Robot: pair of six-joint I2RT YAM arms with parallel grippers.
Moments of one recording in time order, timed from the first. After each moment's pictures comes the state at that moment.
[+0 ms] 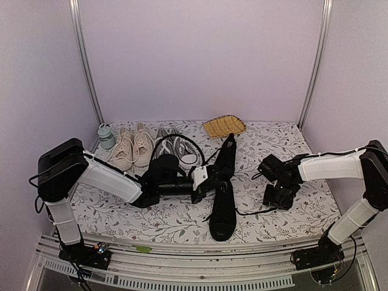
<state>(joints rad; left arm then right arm) -1.00 1.86 0.87 0.79 0.32 0.38 0.65 1.54 0.81 -0.71 0.19 1.01</state>
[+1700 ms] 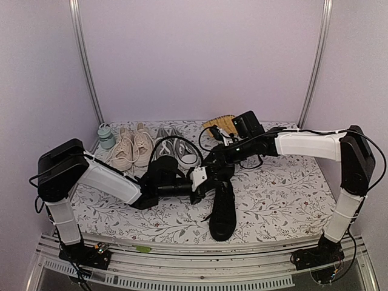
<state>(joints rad) -1.00 1.86 0.85 0.80 0.28 0.38 0.70 1.81 1.31 -0.24 -0.49 0.42</state>
